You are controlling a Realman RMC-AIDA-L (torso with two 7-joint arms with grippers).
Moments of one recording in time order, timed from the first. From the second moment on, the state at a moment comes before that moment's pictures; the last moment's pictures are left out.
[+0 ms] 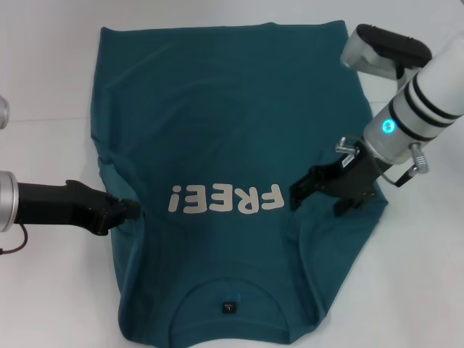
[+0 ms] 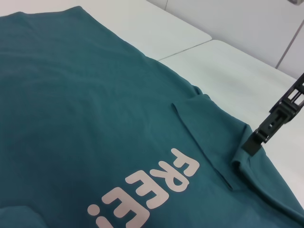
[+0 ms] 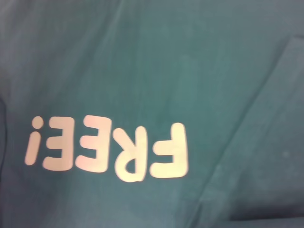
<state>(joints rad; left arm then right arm) -0.58 -2.14 -2.37 -1.11 -0.82 1.54 -1.95 1.13 2.01 -0.70 -0.49 -2.93 -1.32 3.01</state>
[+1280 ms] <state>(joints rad) -0.59 -2.14 -2.37 -1.07 -0.83 1.53 -1.91 1.11 2.01 -0.69 -0.41 -2.93 -1.22 3.01</state>
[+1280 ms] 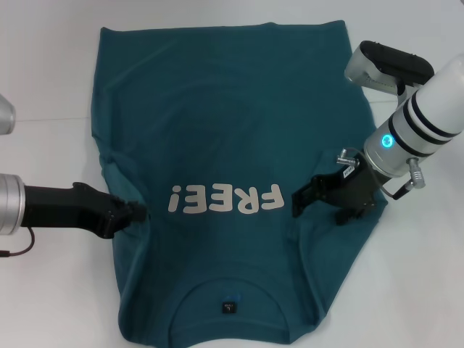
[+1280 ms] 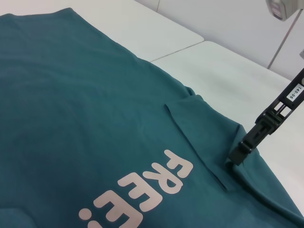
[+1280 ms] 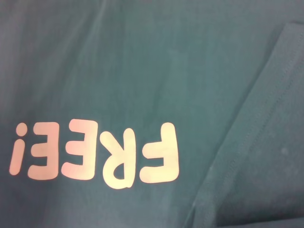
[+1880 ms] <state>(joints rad) -0.62 -2.14 -2.37 -1.05 -0.84 1.52 -1.91 1.11 2.00 -0.70 -0.38 -2.93 -1.21 3.01</state>
